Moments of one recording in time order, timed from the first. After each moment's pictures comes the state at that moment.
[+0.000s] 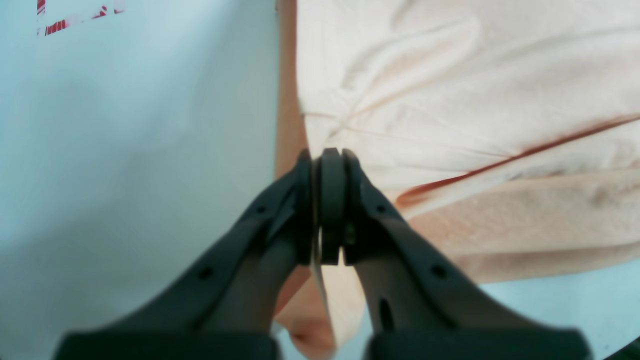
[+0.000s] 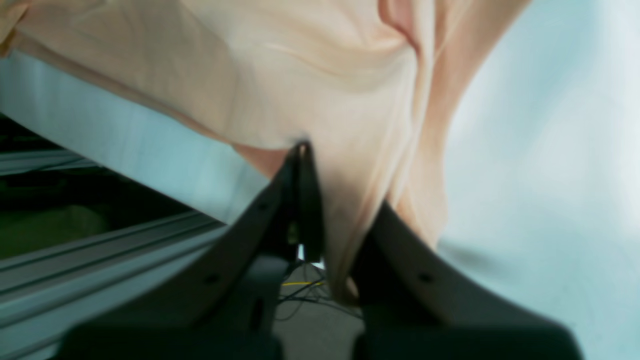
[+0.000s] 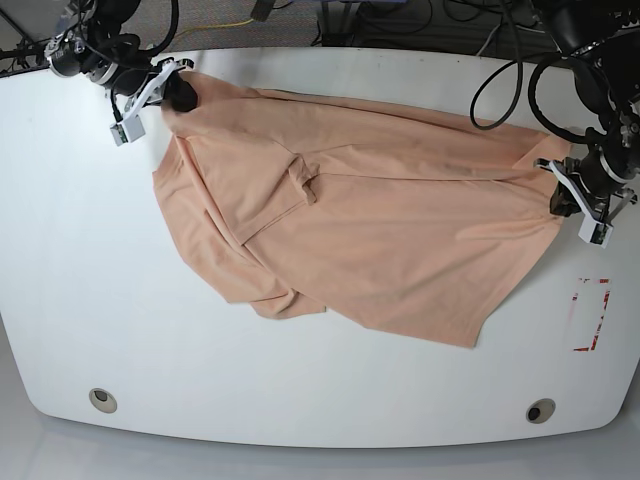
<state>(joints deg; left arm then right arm) 2.2 -18.3 -34.4 100.9 -29.7 -42.8 67.5 -24.4 6.6 37.0 107.0 54.8 40.9 -80.1</state>
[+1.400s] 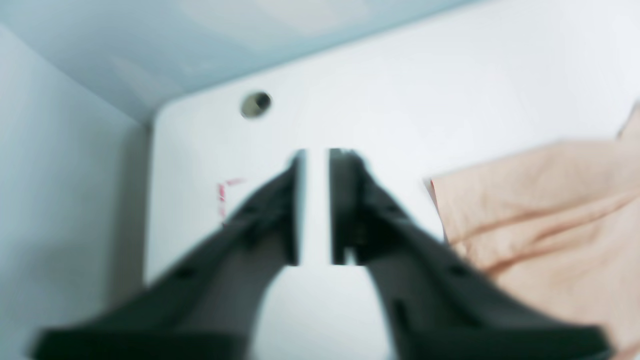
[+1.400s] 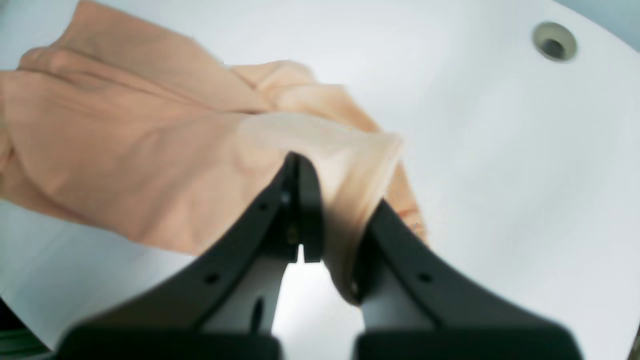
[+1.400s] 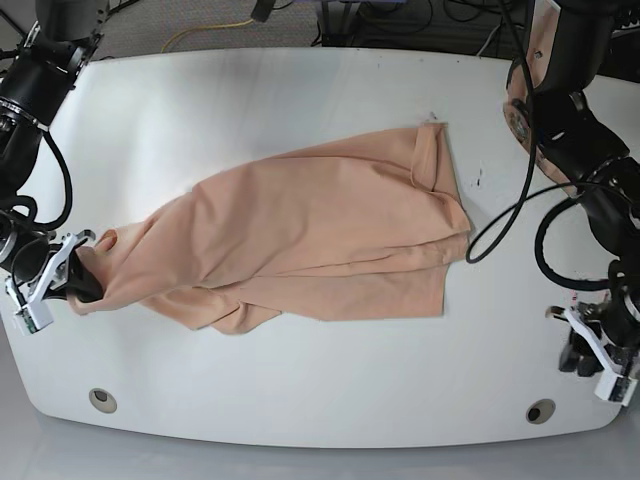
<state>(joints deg) -32.9 -14.4 -28.3 101.9 -25.8 -42.8 82.8 15.5 33.1 27.7 94.6 59.1 41.0 -80.9</state>
